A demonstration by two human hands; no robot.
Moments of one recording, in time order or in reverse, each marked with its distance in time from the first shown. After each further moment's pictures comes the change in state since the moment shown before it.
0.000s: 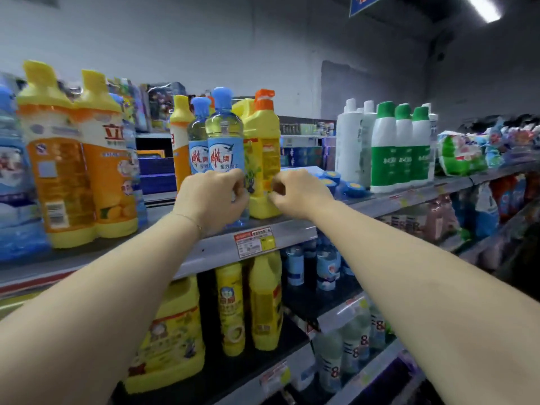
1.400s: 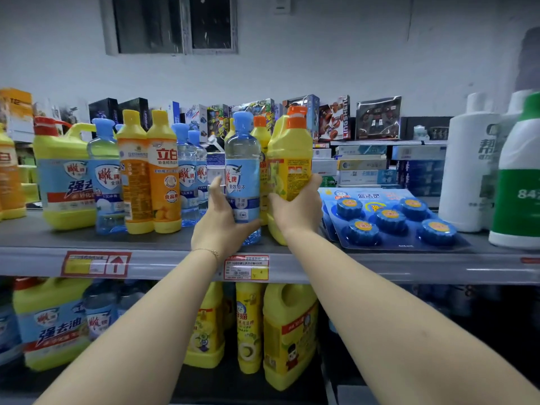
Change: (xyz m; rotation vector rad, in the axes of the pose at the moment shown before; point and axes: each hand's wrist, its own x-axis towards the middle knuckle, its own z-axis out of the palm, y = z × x) left_hand 0.002 0.045 0.037 -0.121 0.134 -0.825; right_hand 0.051 0.002 0.043 1.116 0.149 0.207
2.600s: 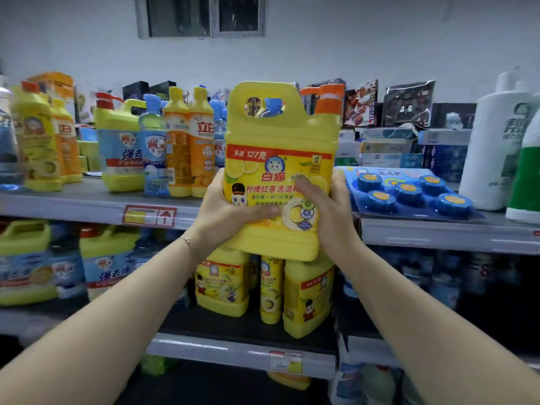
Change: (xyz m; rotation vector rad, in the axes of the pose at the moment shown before) left_hand -0.082 0.019 -0.071 -0.576 -0.124 -0.013; right_hand -0.092 -0.007 -0.070 0.861 -0.534 -0.047
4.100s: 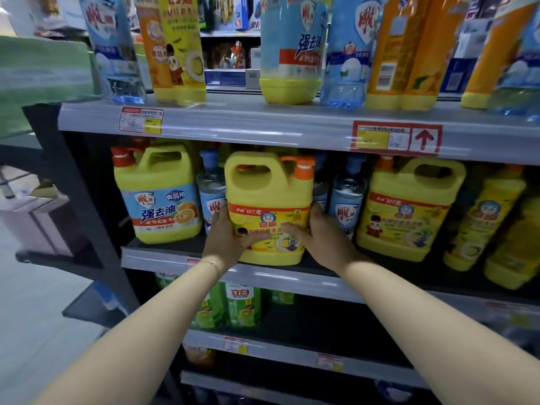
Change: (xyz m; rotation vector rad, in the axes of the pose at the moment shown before) left_hand -0.068 -0.310 -0.362 0.387 0.032 -0.380; right_hand -0.033 0.337 0.262 -1.110 -0.282 0.314
